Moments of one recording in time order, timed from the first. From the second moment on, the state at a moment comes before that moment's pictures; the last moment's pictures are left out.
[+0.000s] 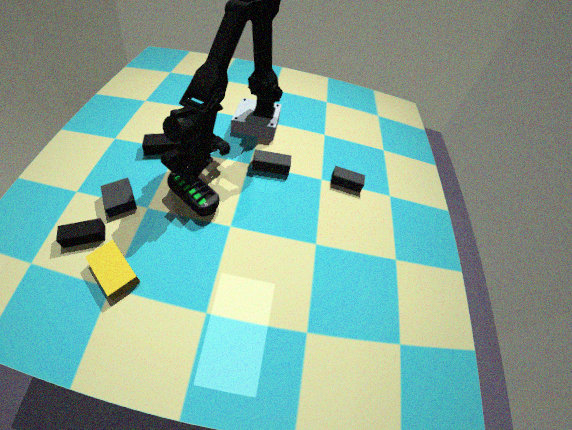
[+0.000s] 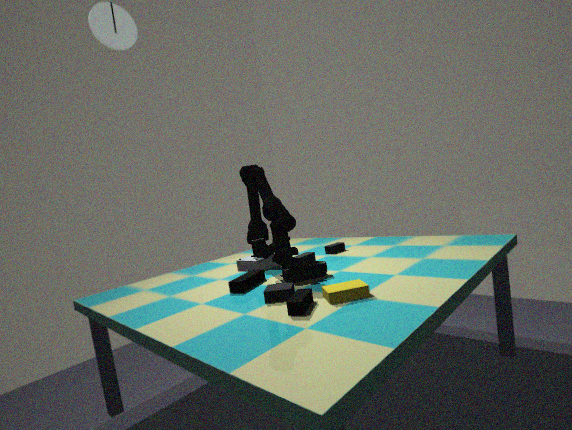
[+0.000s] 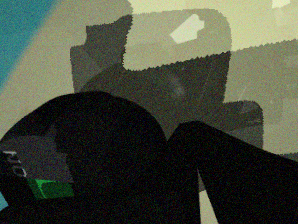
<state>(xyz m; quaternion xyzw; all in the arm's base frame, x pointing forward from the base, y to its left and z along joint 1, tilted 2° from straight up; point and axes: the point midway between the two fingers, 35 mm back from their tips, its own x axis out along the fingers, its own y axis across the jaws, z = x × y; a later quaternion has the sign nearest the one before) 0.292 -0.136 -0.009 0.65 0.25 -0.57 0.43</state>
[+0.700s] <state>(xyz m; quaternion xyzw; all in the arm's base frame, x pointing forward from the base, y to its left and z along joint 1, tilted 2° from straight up) 0.299 -0.138 0.059 0.66 0.28 -0.57 0.40</state>
